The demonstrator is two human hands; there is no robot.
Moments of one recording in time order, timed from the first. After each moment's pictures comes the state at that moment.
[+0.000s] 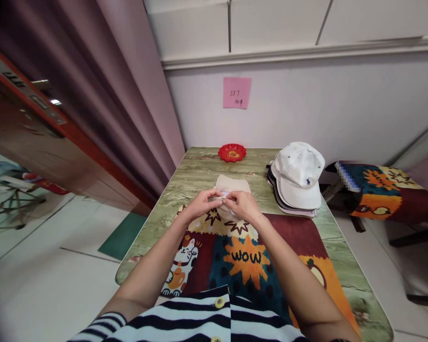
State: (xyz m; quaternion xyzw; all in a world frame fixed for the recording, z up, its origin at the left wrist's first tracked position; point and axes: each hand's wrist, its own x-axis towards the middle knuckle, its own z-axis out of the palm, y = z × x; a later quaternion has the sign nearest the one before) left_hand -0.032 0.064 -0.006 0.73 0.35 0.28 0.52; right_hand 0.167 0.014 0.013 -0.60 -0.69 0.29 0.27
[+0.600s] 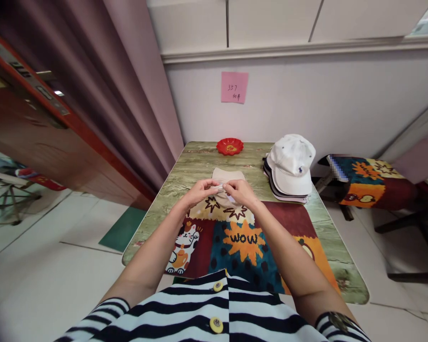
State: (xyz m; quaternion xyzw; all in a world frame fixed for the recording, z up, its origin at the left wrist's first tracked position) left_hand -0.039 0.050 0.001 0.69 0.35 0.30 0.56; right_hand 0.169 0.006 0.007 -0.57 -0.67 0.35 0.33
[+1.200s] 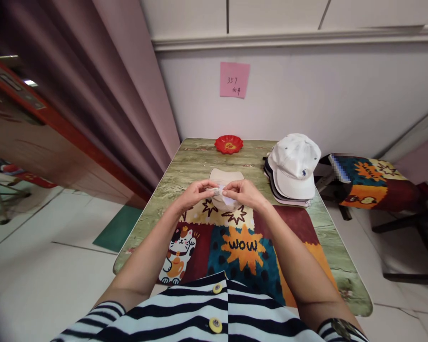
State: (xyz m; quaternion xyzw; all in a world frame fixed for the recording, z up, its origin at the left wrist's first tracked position) left_hand -0.048 0.063 0.006 0.69 0.33 0.28 0.57; right_hand 0.189 0.018 0.014 -0.51 -0.64 0.48 0.32
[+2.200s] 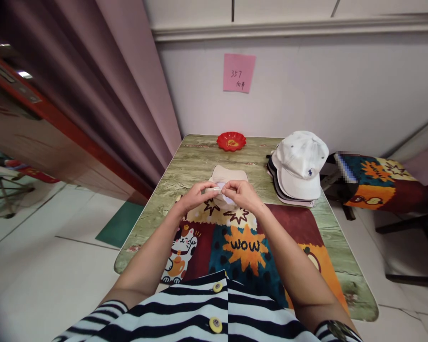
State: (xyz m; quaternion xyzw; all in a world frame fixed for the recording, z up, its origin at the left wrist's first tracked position) left_hand -0.049 0.061 0.001 0.75 0.34 0.28 0.49; right_hand 0.170 0.021 0.003 -0.54 -0.65 0.42 0.33
